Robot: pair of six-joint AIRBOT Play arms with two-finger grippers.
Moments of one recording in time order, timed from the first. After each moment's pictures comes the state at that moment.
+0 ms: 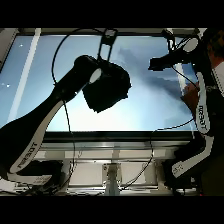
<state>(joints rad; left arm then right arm) -0.66 -1.56 1.68 1.79 -0.91 -1.91 -0.01 -1.78 1.86 -1.09 1.29 1.24</state>
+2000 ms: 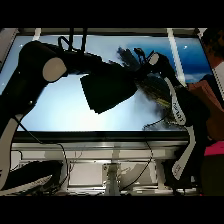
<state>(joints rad) -0.67 -1.27 1.68 1.66 -1.12 -1.77 0.19 -2.04 1.91 -1.12 1.15 1.36</state>
